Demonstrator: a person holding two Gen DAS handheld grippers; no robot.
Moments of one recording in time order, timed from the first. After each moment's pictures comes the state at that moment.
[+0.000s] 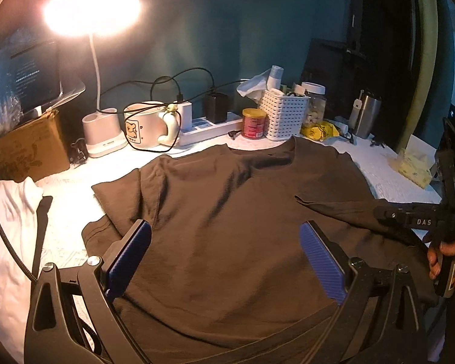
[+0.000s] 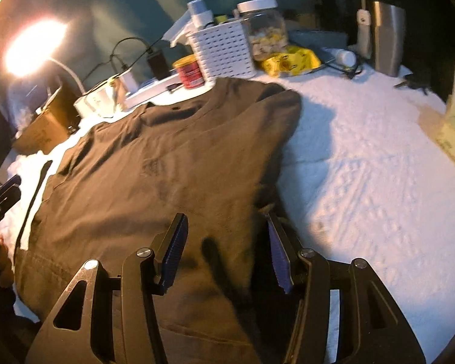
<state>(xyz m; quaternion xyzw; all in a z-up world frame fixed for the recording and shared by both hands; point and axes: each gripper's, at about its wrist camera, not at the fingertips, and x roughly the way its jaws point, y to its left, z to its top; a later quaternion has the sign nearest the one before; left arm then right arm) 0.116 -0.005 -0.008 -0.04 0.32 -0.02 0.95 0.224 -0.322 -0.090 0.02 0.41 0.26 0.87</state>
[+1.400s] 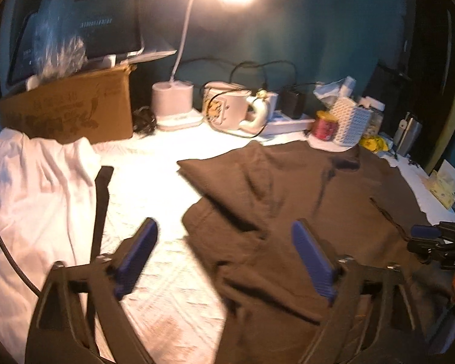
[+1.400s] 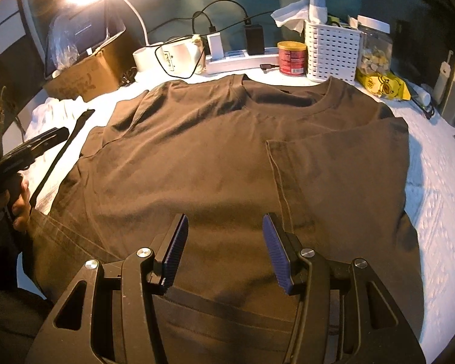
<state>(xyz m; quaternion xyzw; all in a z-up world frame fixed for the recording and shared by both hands) 0.108 0.130 -0.043 -0.09 0.33 0.04 0.94 0.176 -0.197 -0.080 -0.08 0.42 0.31 0.85</state>
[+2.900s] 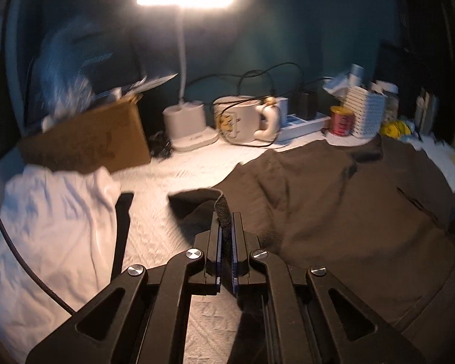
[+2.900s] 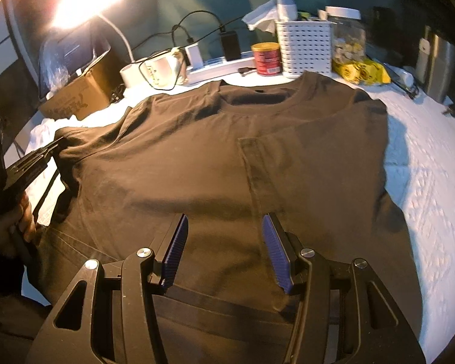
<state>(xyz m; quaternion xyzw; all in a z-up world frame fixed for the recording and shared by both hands) 0.107 0.095 -0.046 0.03 0.29 0.10 0.95 0.176 -0.241 -0.088 -0.03 0.41 0.30 0.86</state>
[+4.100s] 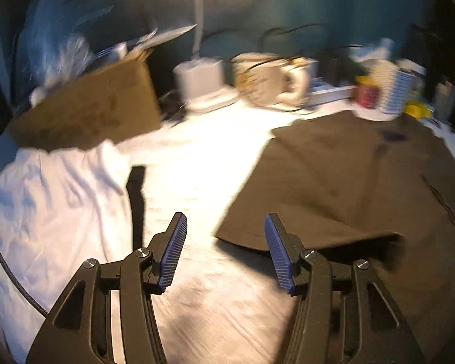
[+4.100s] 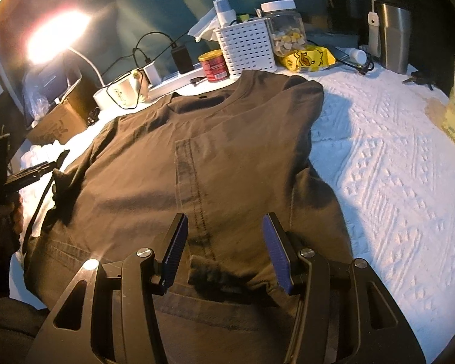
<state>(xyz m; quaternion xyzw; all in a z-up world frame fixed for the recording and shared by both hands) 0.139 0.150 -0.065 -0.03 0.40 0.11 0.91 0.188 -0.310 -0.094 0.02 0.40 0.26 0.88</state>
